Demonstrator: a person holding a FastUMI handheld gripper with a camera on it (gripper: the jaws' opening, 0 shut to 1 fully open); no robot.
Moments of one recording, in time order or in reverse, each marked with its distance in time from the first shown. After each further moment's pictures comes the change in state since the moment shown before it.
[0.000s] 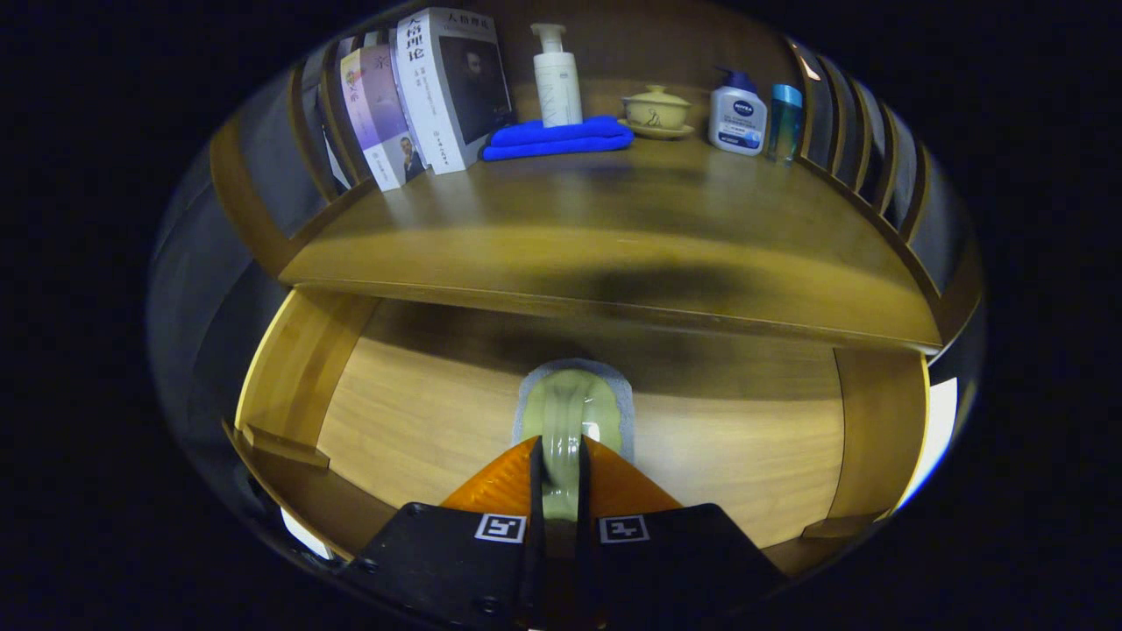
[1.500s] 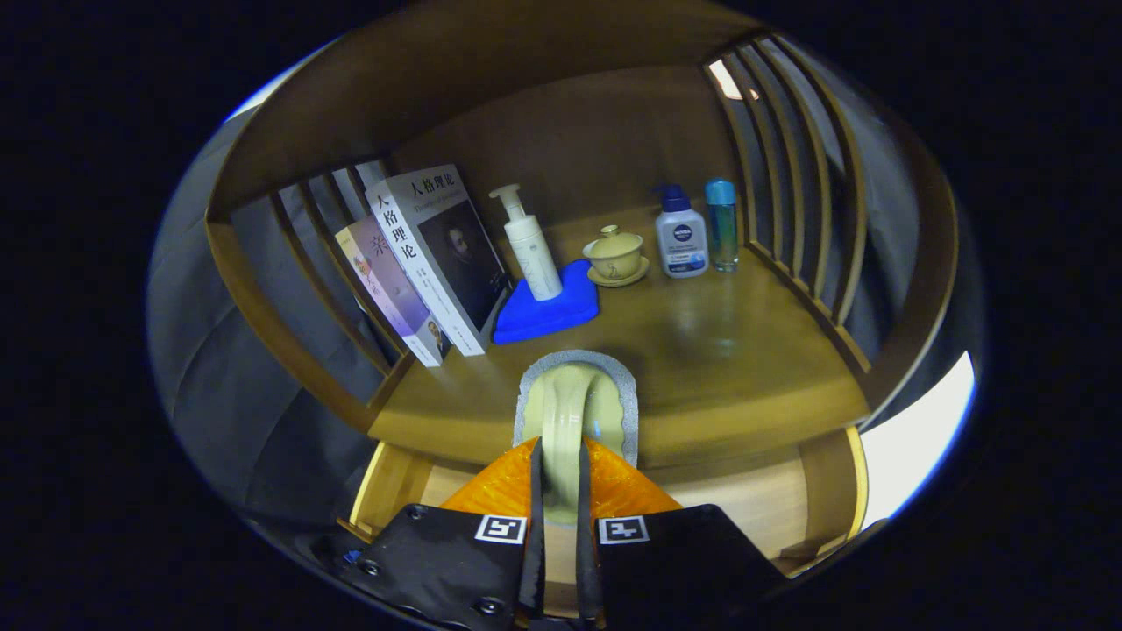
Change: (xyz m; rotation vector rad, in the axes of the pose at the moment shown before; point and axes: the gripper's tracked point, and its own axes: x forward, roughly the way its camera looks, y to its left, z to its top) arm -0.082 -0.012 0.127 0.193 -0.309 0.110
